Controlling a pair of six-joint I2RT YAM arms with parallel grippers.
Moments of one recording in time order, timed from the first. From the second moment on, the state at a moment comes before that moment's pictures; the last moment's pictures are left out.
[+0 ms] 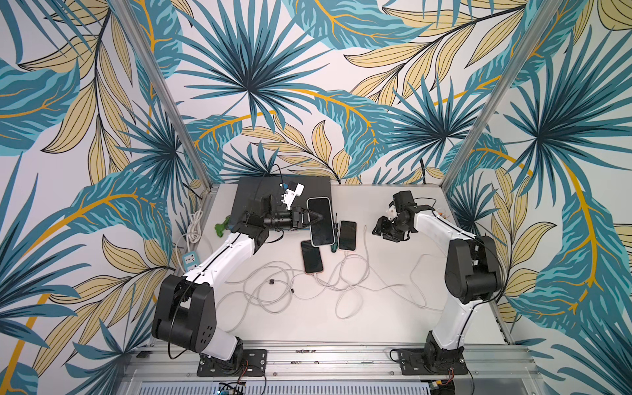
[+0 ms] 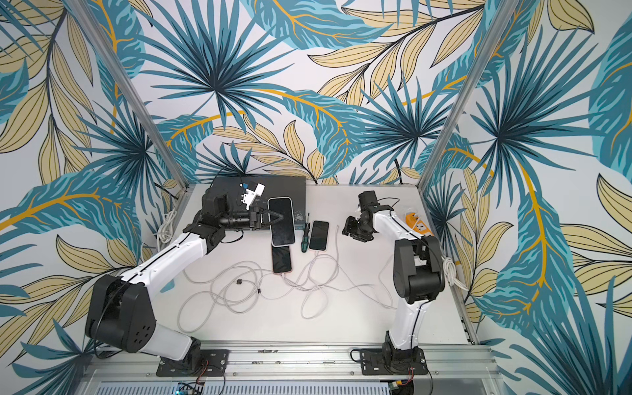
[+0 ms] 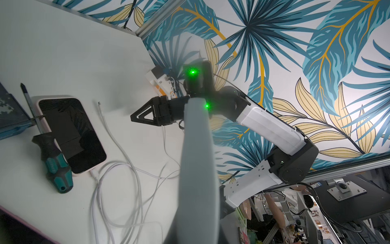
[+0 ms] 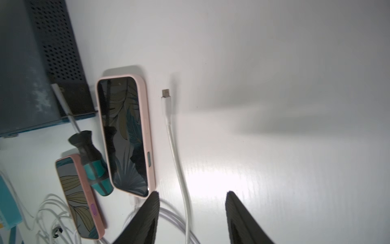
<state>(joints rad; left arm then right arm) -0.27 1.50 1.10 0.11 1.06 -0.76 0.75 1.93 1.44 -0.70 -0.23 0.42</state>
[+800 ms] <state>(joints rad) -0.27 1.50 1.08 0.08 1.06 -0.73 0.89 2.35 1.98 -0.98 -0.05 0.36</state>
